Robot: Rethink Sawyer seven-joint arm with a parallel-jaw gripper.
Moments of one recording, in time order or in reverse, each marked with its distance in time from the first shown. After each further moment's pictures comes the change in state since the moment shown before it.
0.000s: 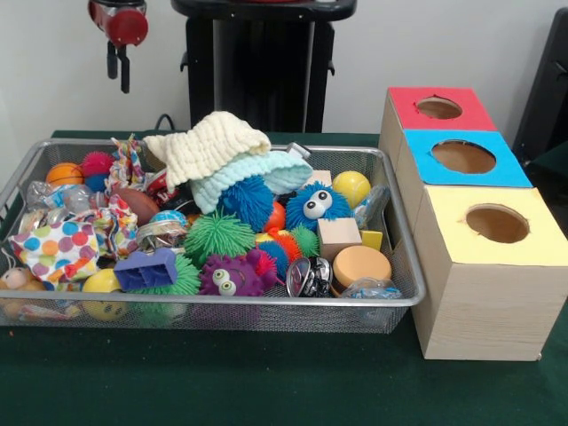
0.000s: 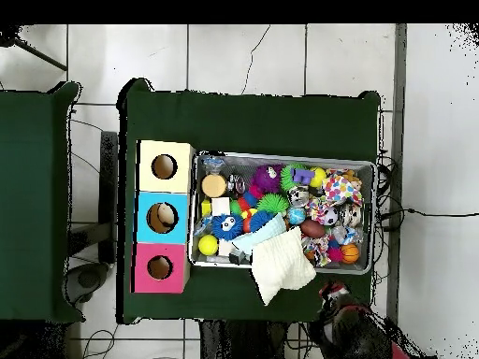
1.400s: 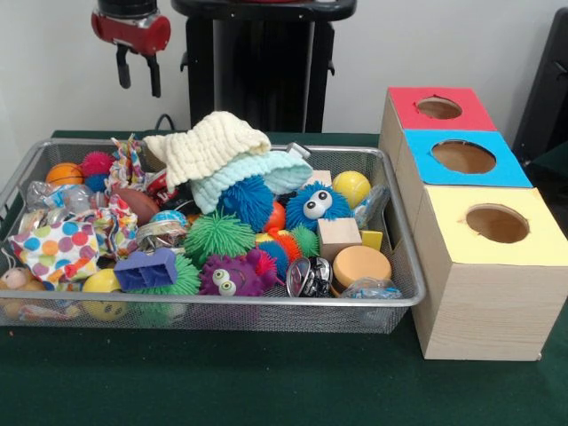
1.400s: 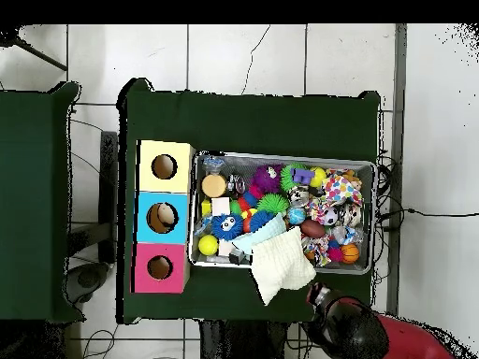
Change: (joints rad) arm -0.102 -0.004 0.265 -0.090 -0.438 0.257 -0.023
